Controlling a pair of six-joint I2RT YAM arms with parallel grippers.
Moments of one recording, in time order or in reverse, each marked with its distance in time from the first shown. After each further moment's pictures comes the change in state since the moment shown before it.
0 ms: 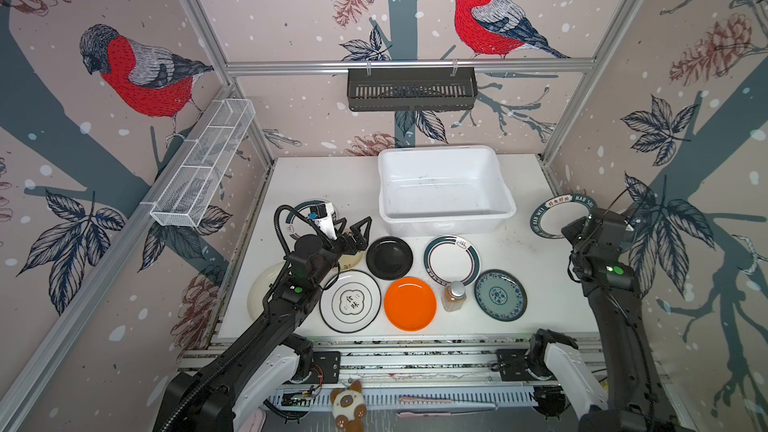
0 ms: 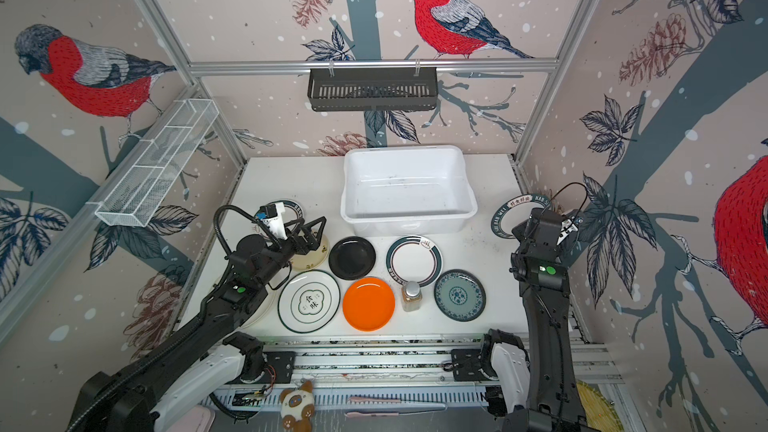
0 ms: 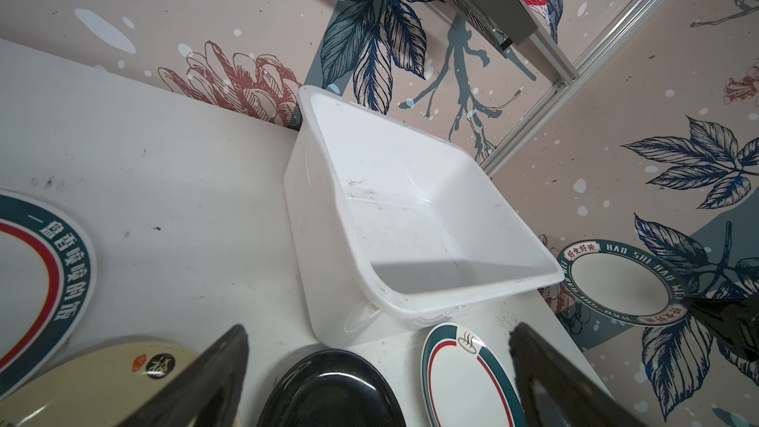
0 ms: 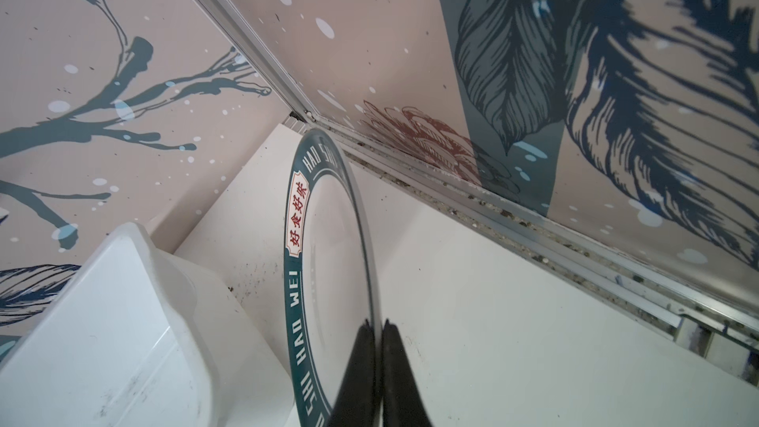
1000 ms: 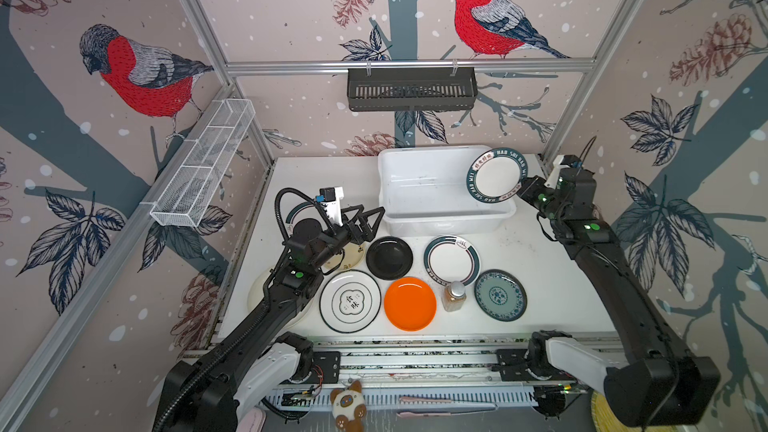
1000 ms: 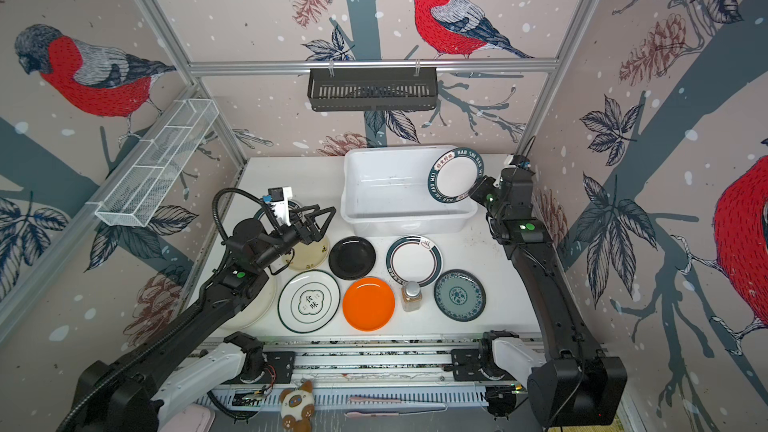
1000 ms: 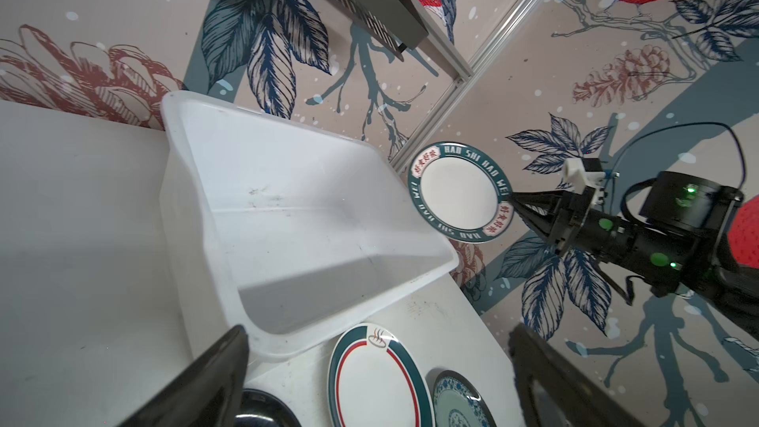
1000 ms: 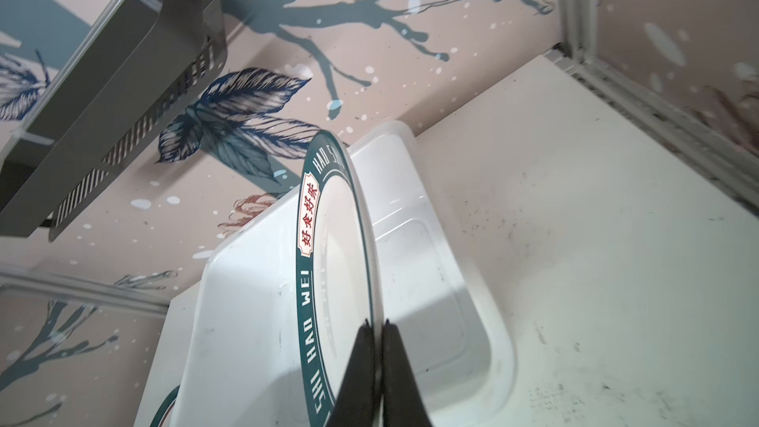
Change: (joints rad) left arm -0.002 0.093 0.166 0.032 0.285 -0.091; right arm 0.338 0.322 0.238 0.203 -0.372 -0.039
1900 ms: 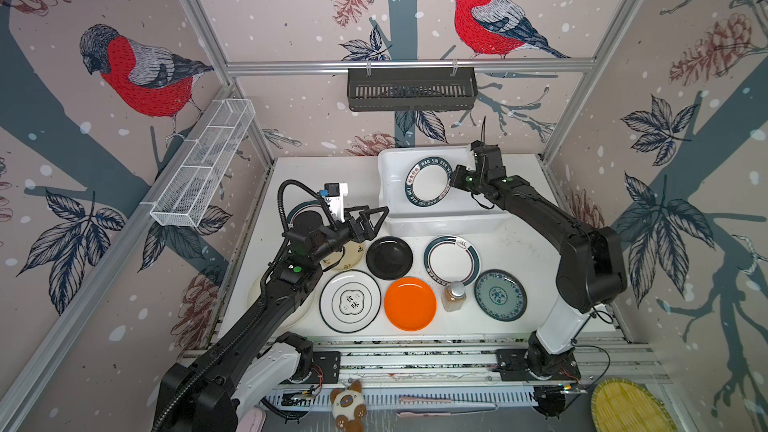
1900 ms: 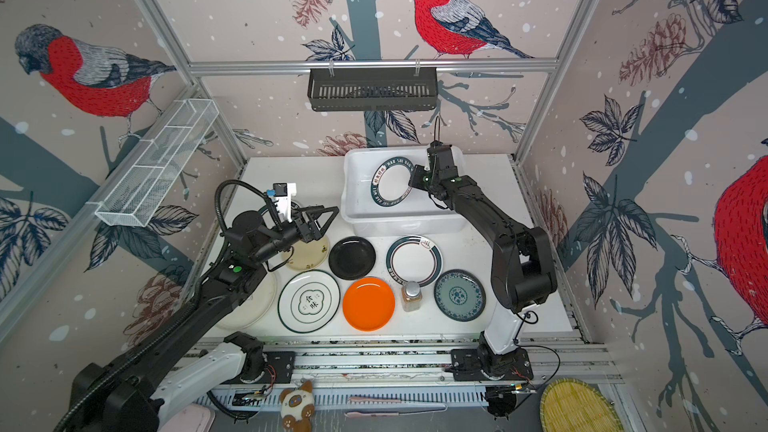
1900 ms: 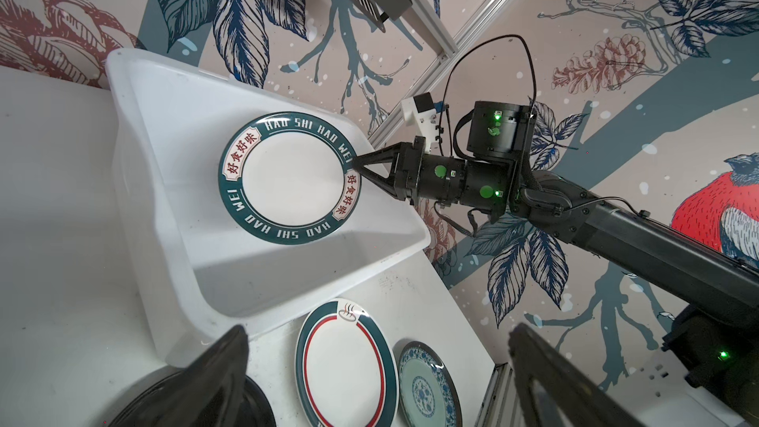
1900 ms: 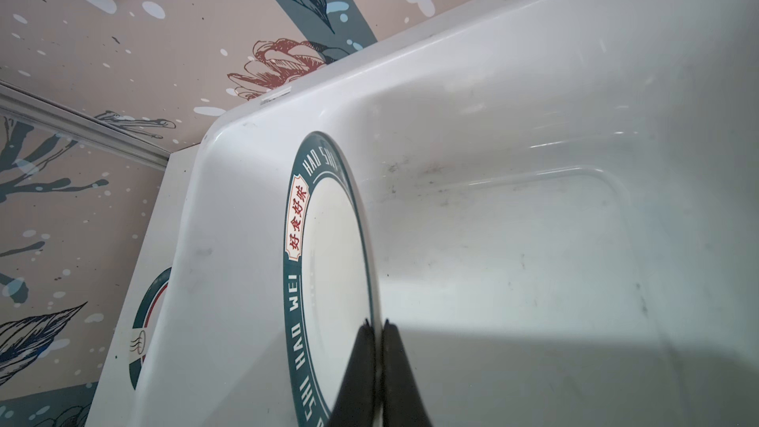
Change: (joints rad) left arm -0.001 -0.007 0.080 -0.153 0.064 -0.031; right arm 0.257 0.637 0.369 0.028 -0.071 -0.082
